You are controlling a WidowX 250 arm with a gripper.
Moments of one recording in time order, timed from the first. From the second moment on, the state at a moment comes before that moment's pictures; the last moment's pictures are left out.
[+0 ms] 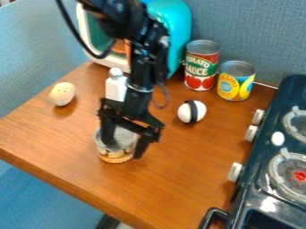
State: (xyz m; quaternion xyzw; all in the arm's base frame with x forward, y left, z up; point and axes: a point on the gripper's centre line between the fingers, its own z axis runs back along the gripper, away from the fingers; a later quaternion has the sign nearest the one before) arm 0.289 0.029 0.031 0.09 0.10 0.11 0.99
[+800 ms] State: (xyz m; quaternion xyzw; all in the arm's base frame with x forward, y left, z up) arm 0.287 0.080 0.055 0.08 0.07 0.13 0.99
